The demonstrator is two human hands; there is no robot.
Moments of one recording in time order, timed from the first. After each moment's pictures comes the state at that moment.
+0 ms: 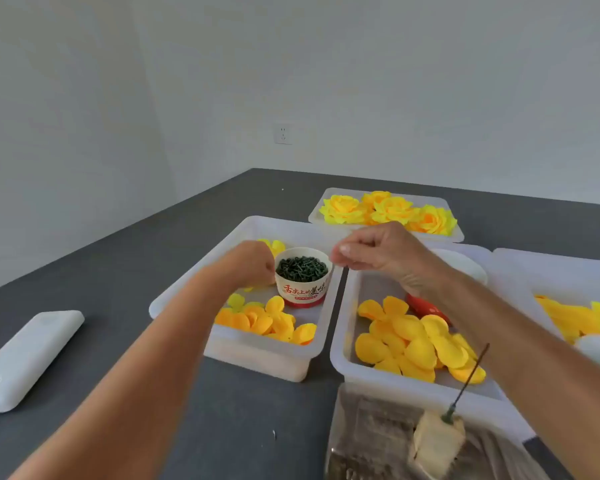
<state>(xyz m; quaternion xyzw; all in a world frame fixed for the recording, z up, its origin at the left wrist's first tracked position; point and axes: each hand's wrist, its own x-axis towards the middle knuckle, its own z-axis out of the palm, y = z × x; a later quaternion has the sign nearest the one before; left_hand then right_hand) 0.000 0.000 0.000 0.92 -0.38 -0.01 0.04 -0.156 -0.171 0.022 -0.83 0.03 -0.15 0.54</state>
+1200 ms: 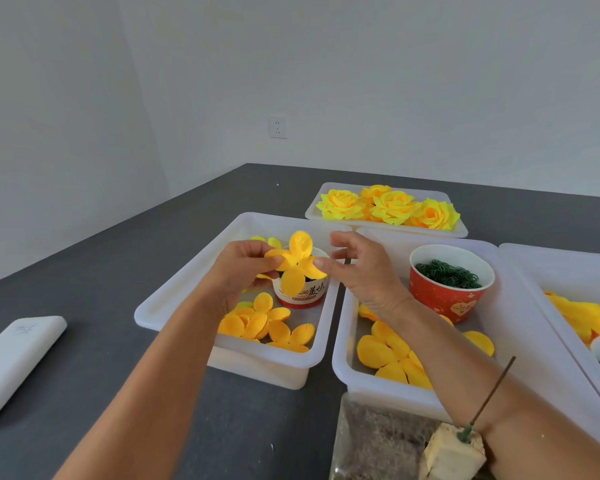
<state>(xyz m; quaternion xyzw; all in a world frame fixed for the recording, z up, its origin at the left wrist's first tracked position) -0.012 0.005 -0.022 0.73 -0.24 -0.16 0.61 -0.122 -0.153 -0.027 -0.82 0.11 -0.27 0.49</state>
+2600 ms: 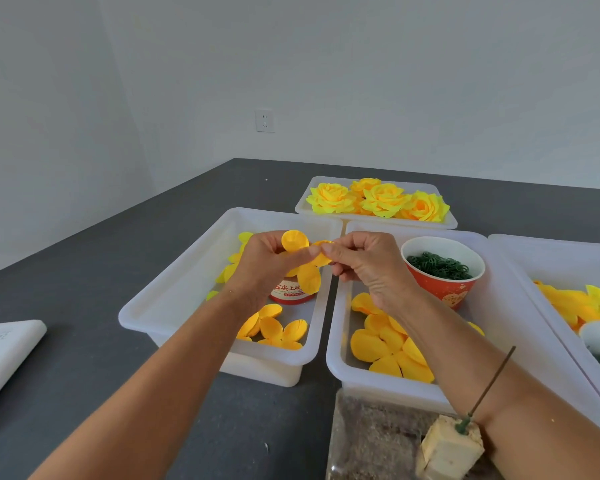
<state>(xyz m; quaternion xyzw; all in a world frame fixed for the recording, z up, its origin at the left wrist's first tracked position) -0.041 -0.027 -0.023 0.67 -0.33 -0.12 0.65 -0.132 -0.160 -0.020 -0.72 0.14 -0.27 0.62</state>
